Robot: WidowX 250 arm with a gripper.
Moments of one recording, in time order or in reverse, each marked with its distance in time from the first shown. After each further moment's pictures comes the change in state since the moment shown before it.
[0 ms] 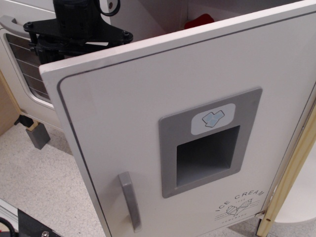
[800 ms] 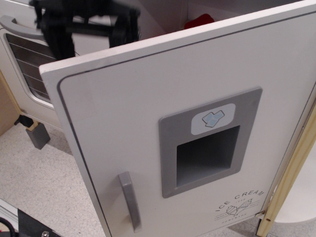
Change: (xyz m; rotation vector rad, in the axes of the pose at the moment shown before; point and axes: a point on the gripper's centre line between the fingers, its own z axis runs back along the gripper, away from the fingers) arm 0.001 -0.015 0.035 -0.095 0.074 -0.150
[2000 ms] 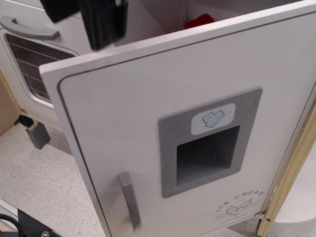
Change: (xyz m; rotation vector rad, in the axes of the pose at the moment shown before) arm -0.049 -0.026 0.066 -0.034 -0.037 -0.557
